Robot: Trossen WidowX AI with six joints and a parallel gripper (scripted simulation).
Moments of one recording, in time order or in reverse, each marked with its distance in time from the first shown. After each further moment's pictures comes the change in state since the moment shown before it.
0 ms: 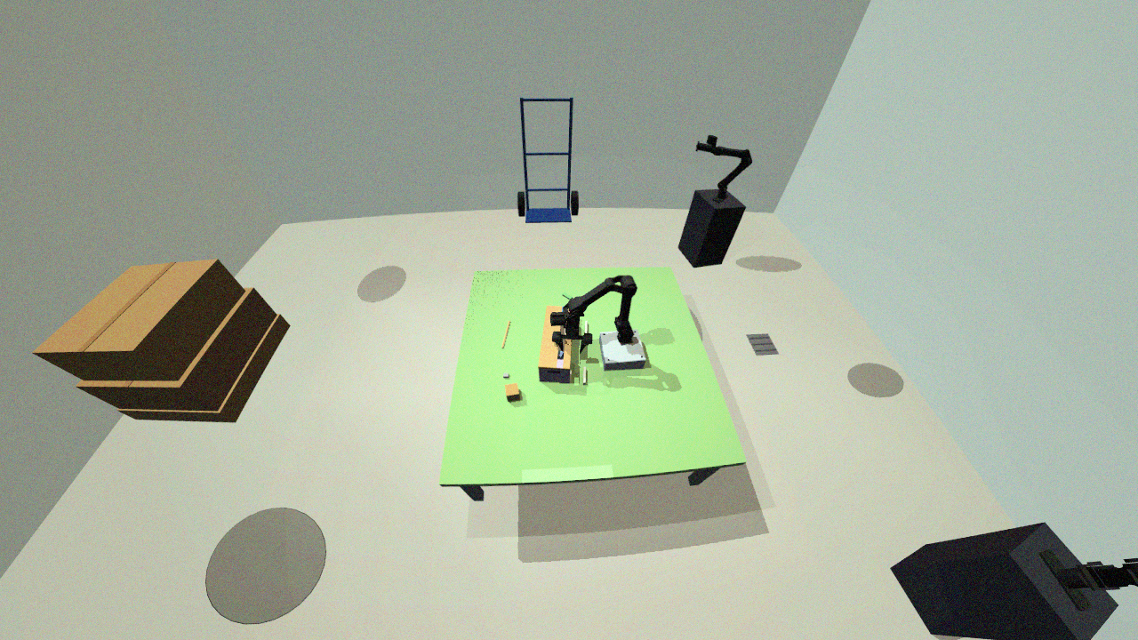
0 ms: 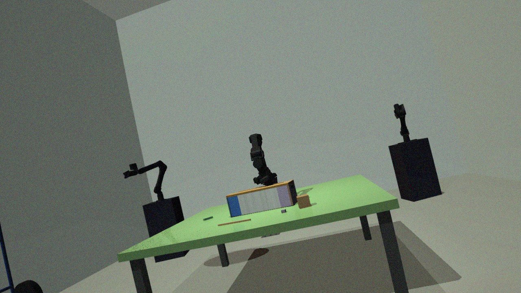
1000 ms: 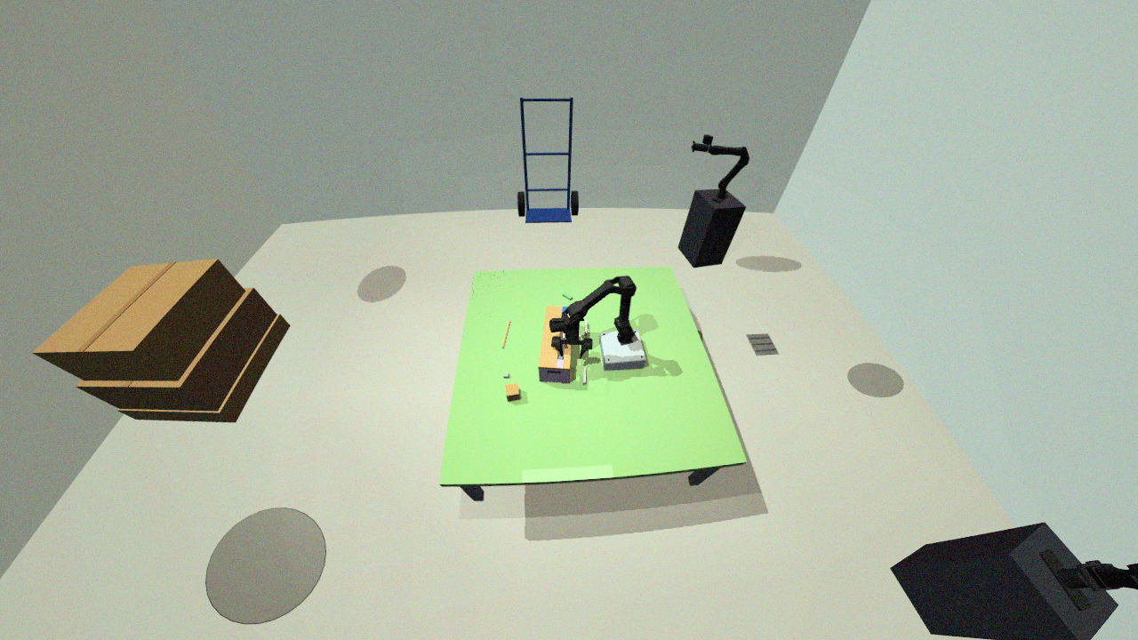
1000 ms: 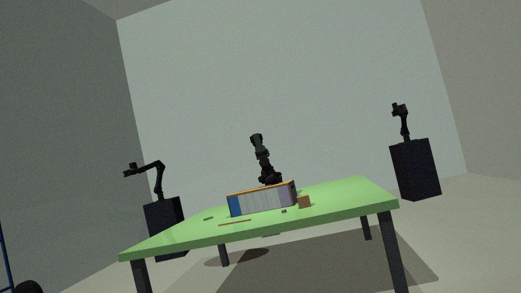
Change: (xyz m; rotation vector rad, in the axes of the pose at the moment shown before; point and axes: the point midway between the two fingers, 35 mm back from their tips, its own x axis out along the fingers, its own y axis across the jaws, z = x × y) arm 0.010 0.000 -0.028 0.000 0.003 -0.002
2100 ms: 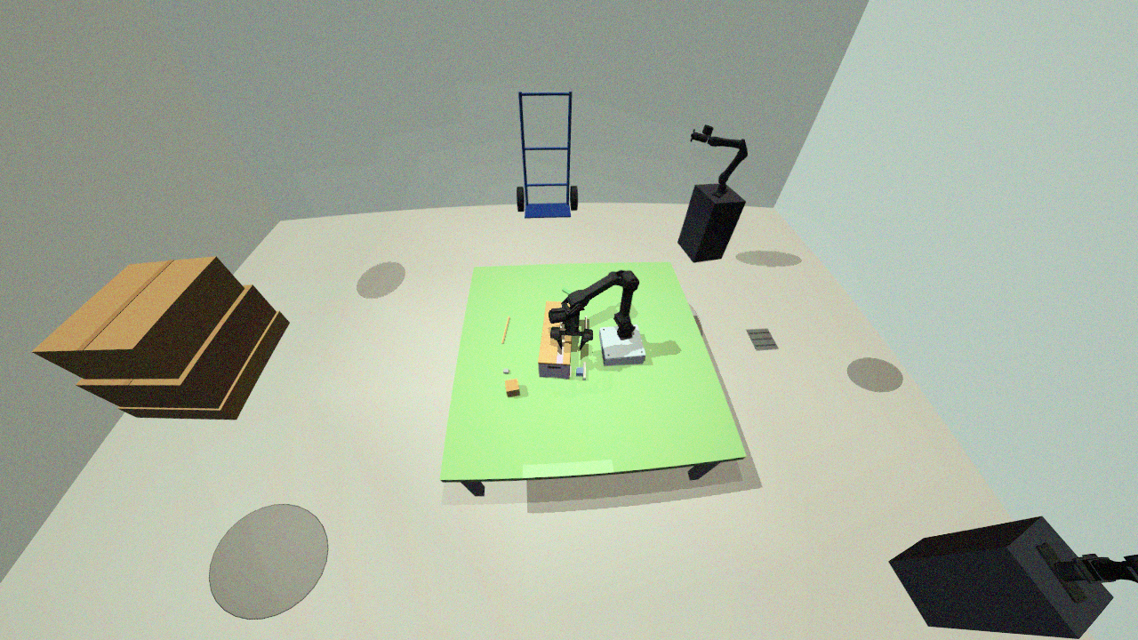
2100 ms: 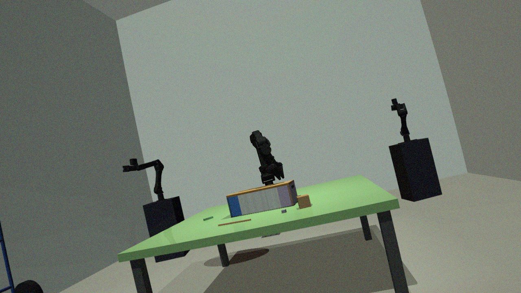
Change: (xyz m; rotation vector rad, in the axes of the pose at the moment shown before) arm -0.047 0.001 -0.039 -0.005 0.007 0.007
